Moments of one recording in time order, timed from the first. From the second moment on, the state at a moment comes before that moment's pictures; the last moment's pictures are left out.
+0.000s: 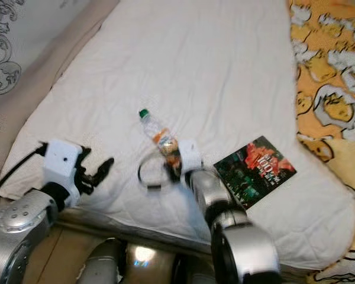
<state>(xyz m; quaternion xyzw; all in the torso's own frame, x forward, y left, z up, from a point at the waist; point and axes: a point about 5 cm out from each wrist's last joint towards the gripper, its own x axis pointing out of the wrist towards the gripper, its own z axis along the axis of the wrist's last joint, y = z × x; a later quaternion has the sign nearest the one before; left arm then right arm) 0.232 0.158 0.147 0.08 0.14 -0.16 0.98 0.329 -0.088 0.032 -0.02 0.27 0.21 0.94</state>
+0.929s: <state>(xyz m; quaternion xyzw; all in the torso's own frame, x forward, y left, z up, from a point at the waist) 0.205 0.096 0.143 0.09 0.10 -0.34 0.93 0.361 -0.101 0.095 -0.06 0.13 0.22 0.96</state>
